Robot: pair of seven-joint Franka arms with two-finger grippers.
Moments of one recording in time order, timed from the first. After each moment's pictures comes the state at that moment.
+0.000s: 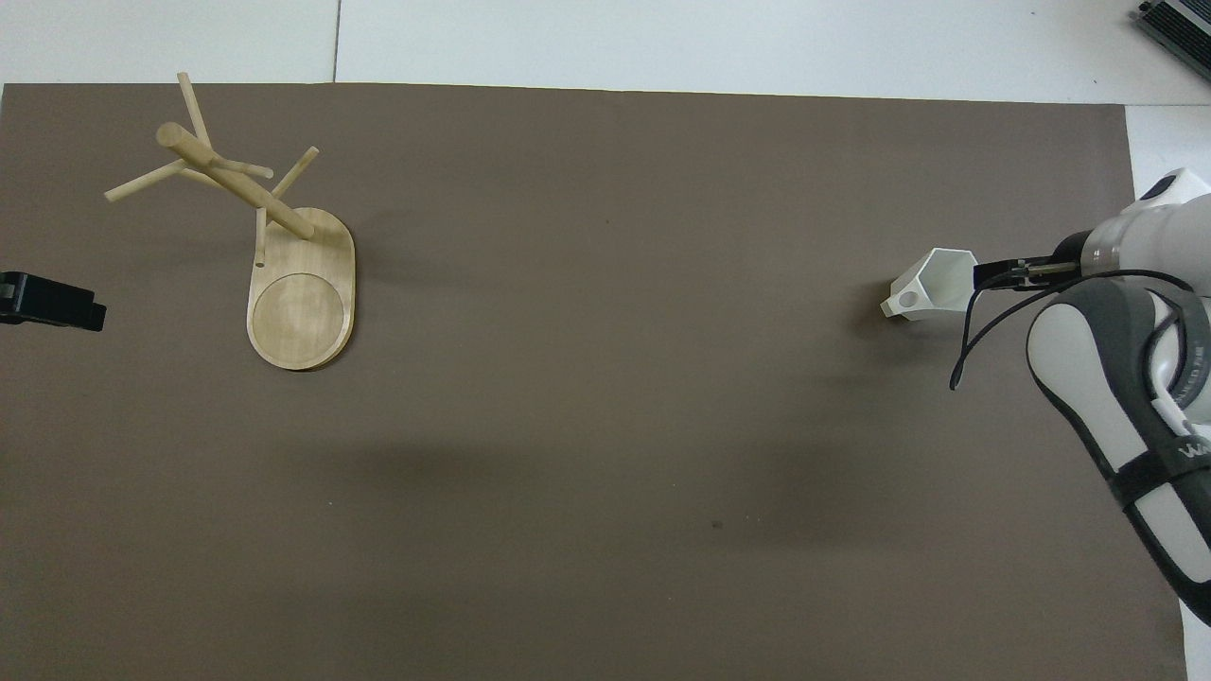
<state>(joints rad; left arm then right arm) -0.01 -0.04 0.00 -1.61 0.00 1.58 0.15 -0.04 0.20 -0.10 -1.93 0.01 2.29 -0.17</state>
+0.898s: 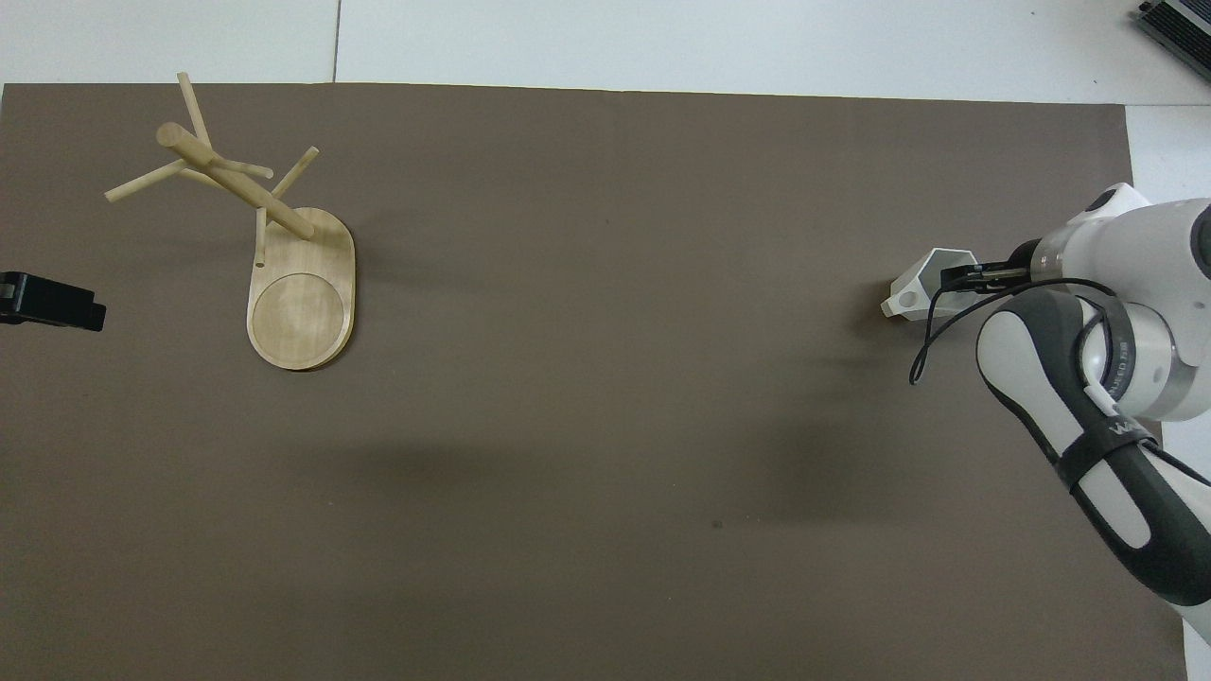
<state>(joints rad) -0.01 -0.04 0.00 -1.61 0.00 1.58 0.15 -0.04 0.26 -0.08 -1.96 0.01 2.39 -0.13</state>
